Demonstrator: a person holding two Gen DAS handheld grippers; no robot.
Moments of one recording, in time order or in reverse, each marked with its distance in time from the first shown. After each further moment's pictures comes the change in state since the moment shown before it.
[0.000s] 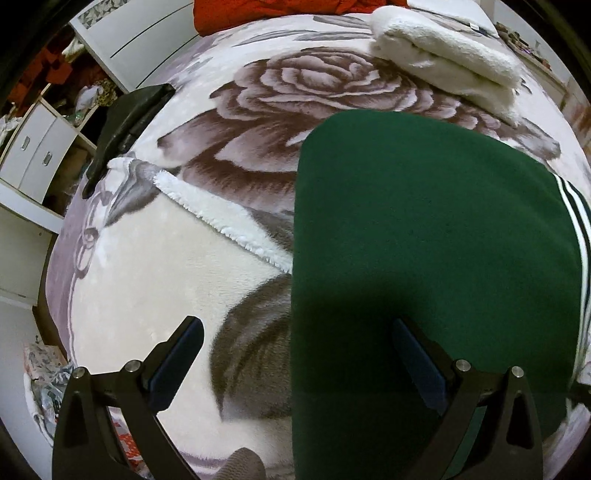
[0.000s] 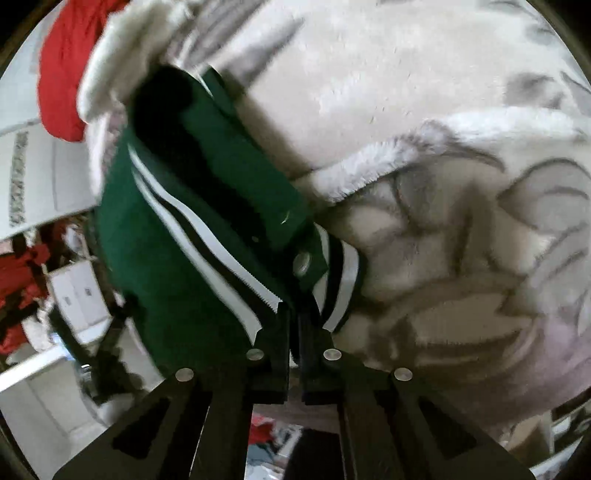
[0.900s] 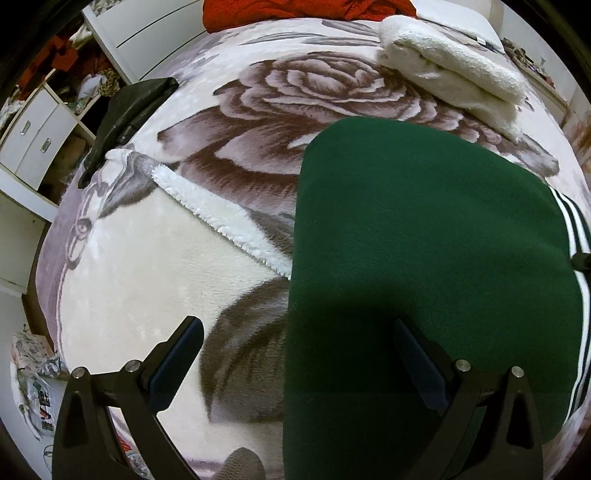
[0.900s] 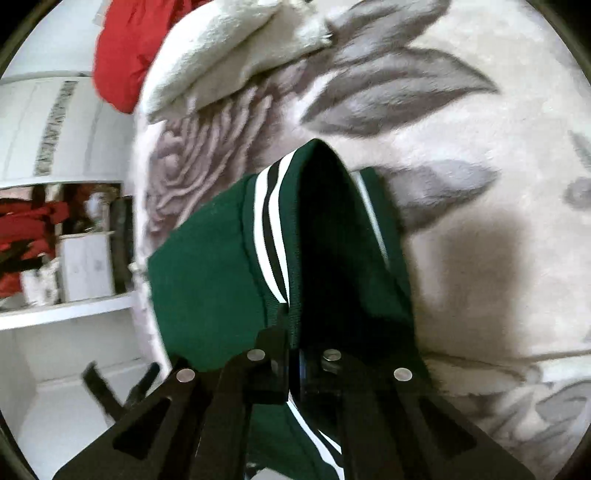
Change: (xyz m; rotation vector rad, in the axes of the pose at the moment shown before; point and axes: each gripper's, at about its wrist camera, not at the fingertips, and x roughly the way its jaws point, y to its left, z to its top) left arm 0.002 0.003 0.001 -0.064 -0.023 -0.029; right arm -0.005 0.122 0.107 -0.237 -0.094 0.038
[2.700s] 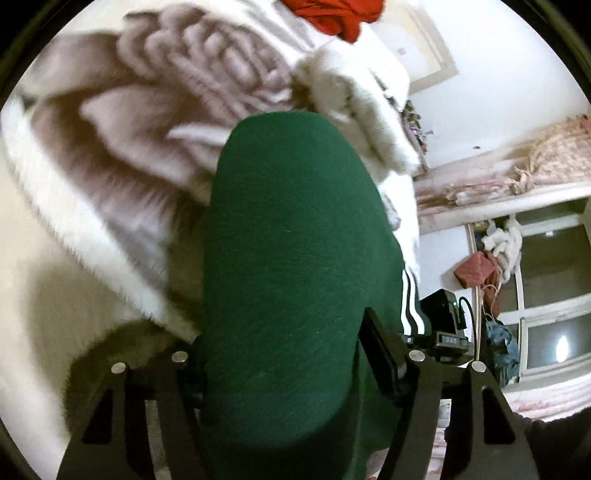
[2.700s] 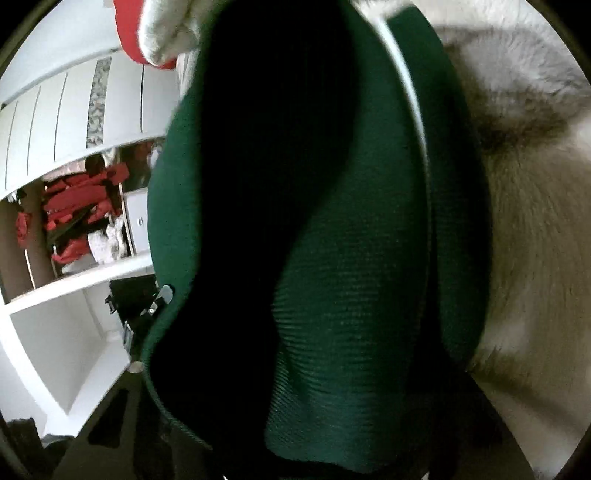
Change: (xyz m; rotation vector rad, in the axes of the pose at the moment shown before) left arm 0.034 0.044 0.049 -0.203 0.092 -0.911; right arm 0.085 -0.047 -0.018 -0.007 0.265 0.395
